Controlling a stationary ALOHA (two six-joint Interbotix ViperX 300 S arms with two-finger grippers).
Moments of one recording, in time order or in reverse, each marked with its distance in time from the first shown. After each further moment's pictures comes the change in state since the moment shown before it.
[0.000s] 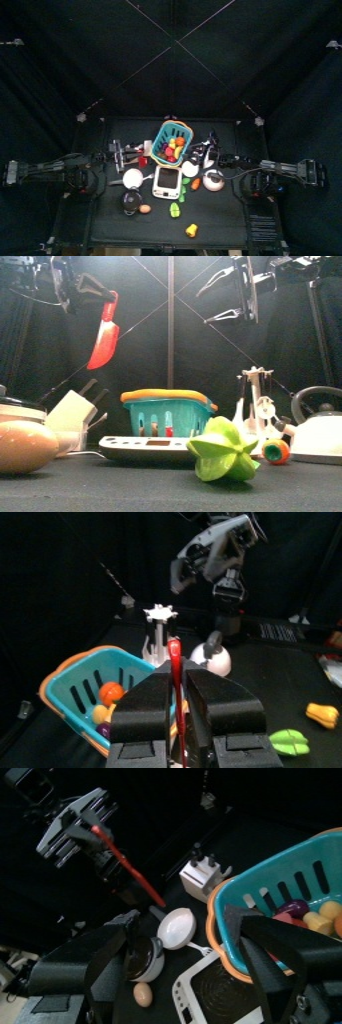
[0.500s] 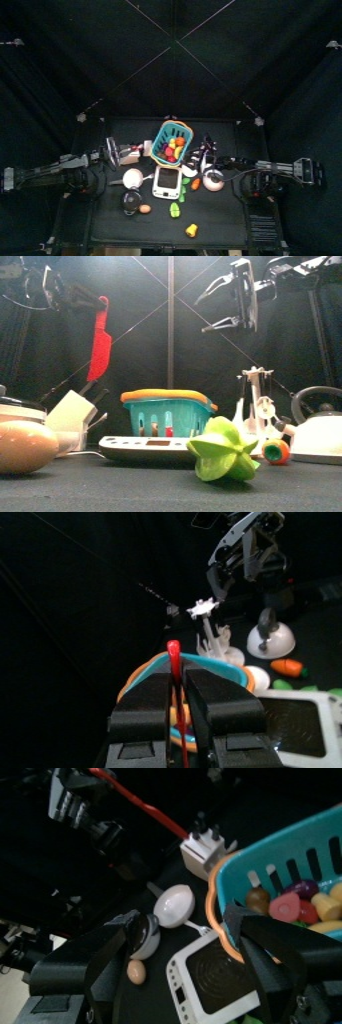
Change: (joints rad) left arm 0.109 -0.097 0.086 0.334 -0.083 -0.005; right arm -0.006 0.034 0.038 -0.048 -0.094 -0.002
